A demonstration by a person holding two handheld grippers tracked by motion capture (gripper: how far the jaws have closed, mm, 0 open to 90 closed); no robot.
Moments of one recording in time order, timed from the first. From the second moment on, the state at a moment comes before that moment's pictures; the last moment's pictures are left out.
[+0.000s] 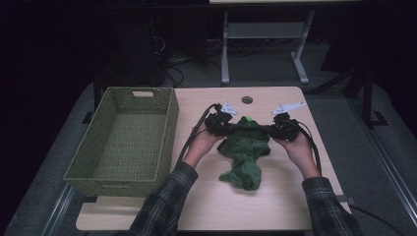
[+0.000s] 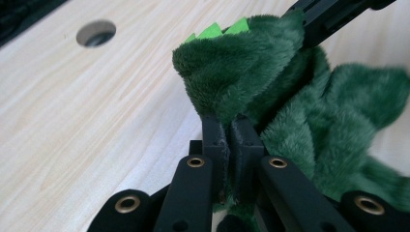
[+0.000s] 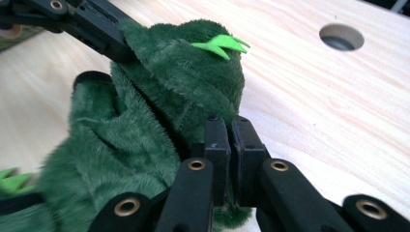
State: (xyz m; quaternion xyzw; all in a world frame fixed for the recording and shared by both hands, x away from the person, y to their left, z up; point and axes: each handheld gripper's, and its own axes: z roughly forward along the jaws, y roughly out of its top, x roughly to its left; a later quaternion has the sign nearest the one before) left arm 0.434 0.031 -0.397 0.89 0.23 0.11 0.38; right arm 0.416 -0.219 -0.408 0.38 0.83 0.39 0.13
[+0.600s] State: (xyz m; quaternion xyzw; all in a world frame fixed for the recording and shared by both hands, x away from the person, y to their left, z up) left arm 0.377 0.047 -0.367 0.88 0.19 0.09 0.42; right arm 0.356 -0.220 -0.383 0.33 0.83 0.42 0.13
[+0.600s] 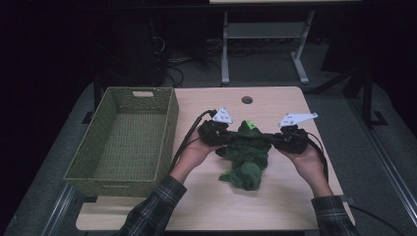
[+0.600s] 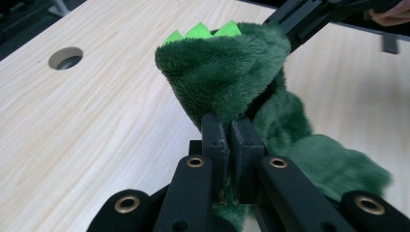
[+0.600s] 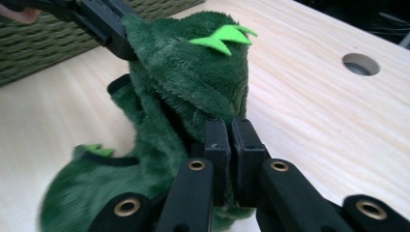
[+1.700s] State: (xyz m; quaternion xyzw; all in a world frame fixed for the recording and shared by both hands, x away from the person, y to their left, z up) left arm 0.289 0.073 -0.415 0.91 0.13 0.02 0.40; right arm 0.259 -0.208 -0.418 0.28 0.87 0.41 0.07
